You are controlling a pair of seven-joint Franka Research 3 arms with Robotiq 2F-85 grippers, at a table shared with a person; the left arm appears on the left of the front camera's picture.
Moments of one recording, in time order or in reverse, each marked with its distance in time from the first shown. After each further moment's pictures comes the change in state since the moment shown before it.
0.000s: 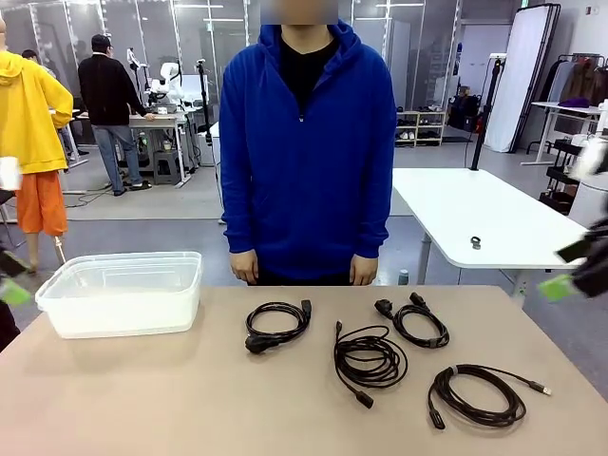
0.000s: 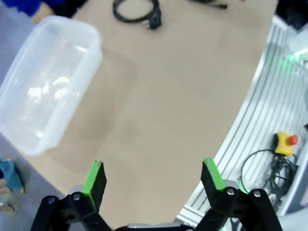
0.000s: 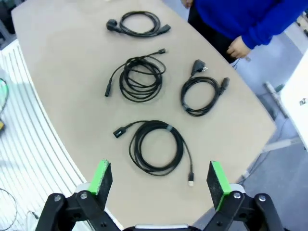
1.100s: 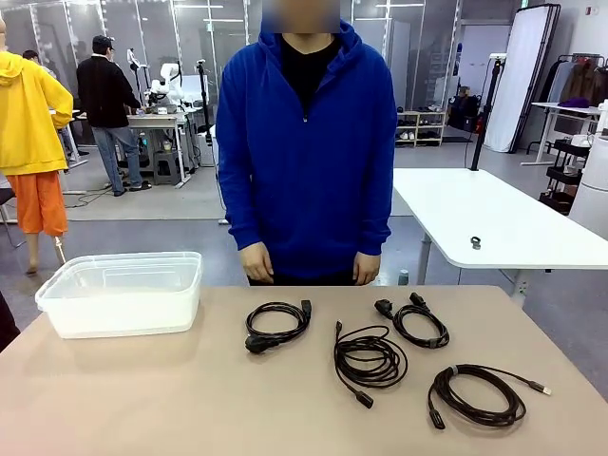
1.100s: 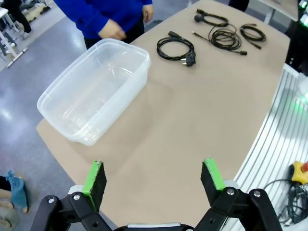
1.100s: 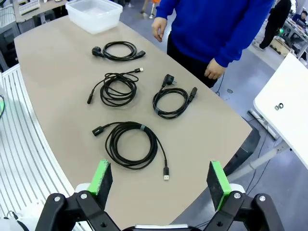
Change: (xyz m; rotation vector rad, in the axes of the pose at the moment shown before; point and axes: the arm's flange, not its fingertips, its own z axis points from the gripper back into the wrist) left arm -0.114 0.024 0.050 0.132 -0.342 0.068; right arm -0.111 -0.050 0.053 -0.039 -0.256 -0.027
